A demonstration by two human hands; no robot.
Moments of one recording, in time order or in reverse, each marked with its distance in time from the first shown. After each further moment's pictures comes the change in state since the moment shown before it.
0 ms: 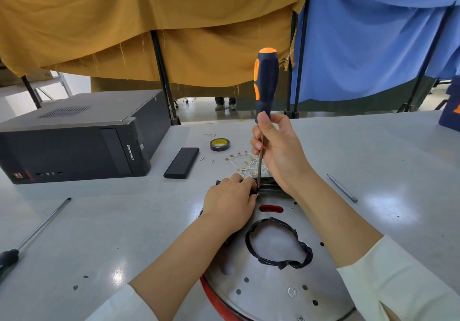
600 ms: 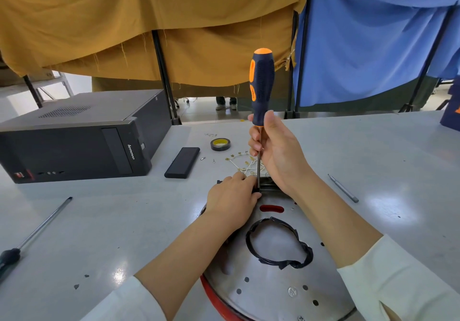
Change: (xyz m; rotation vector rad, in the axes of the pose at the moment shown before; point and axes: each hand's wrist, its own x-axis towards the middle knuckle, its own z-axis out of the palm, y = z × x) left_hand 0.005 0.002 0.000 0.030 -0.008 0.005; right_hand -0.001 0.001 0.004 0.047 -0.068 0.028
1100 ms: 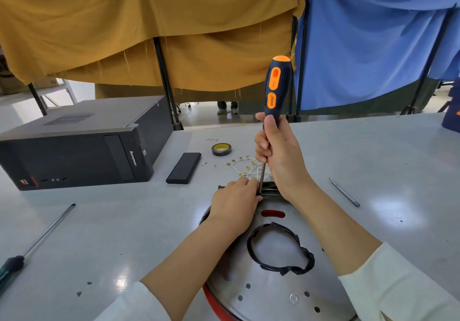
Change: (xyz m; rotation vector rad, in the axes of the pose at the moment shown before) left_hand 0.005 0.003 0.004 0.059 0.040 0.029; right_hand -0.003 -0.002 -0.002 -0.153 0.069 -0.160
